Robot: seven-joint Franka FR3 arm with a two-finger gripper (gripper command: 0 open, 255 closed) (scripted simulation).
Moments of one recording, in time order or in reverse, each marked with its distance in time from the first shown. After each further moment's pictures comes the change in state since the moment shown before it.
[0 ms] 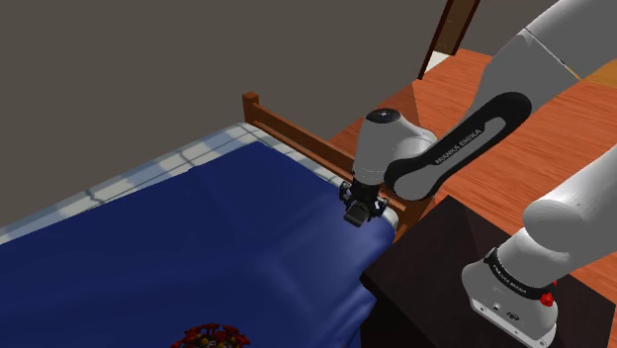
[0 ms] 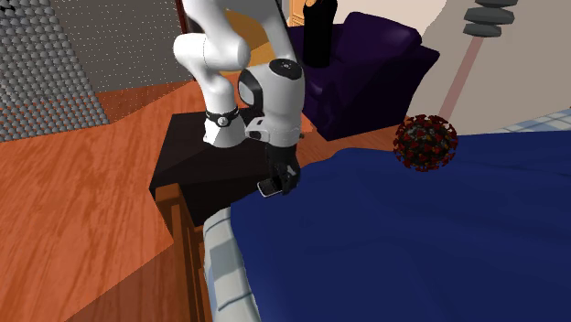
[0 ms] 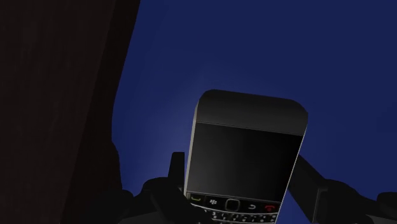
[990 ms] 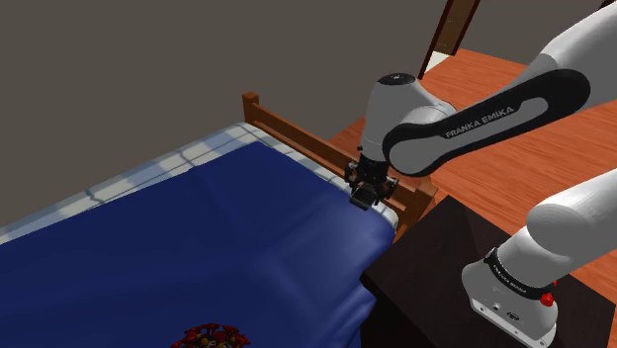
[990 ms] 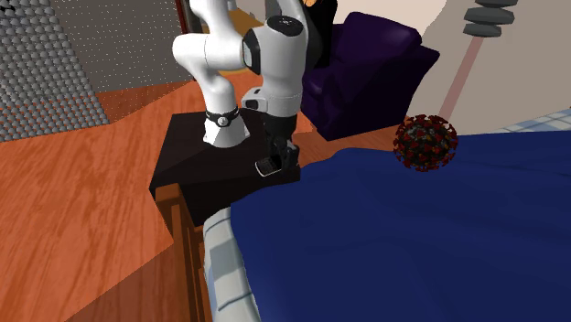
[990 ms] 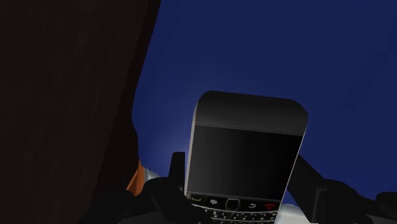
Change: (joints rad) arm 0.082 -0.298 -0.045 0.031 0.339 -0.256 -0.254
